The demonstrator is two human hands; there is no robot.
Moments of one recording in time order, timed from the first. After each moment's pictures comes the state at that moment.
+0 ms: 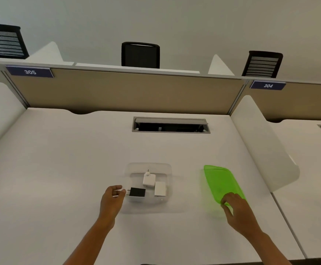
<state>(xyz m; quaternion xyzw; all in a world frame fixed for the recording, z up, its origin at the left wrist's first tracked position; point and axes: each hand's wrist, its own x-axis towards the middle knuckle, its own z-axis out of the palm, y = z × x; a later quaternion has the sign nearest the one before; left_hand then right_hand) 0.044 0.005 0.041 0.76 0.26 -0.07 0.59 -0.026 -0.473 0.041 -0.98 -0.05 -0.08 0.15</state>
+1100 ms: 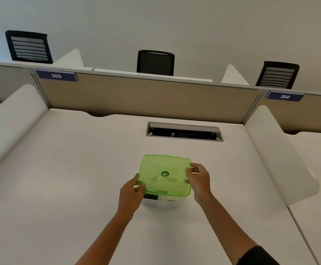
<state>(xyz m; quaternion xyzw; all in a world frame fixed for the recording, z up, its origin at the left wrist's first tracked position) 0.058 -0.005 0.075 0.79 0.15 -0.01 0.60 0.105 -0.257 0.107 -0.73 0.25 -0.05 0.63</state>
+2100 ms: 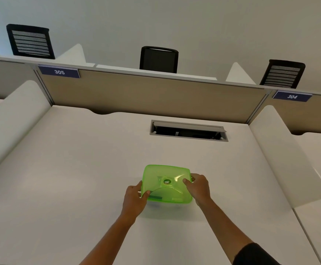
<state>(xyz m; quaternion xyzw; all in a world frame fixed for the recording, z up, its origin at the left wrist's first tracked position) 0.059 0.006 0.039 0.85 0.13 -0.09 0.50 0.115 -0.255 0.052 -0.89 0.23 0.04 0.39</state>
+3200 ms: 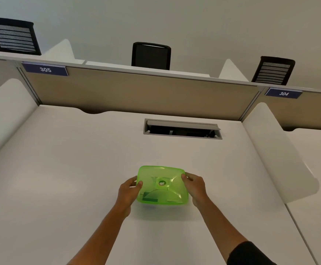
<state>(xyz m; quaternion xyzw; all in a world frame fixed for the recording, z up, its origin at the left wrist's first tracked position) 0.096 0.010 0.045 0.69 0.23 -0.12 0.67 0.120 -0.263 0.041 -0.79 0.26 0.04 0.55</state>
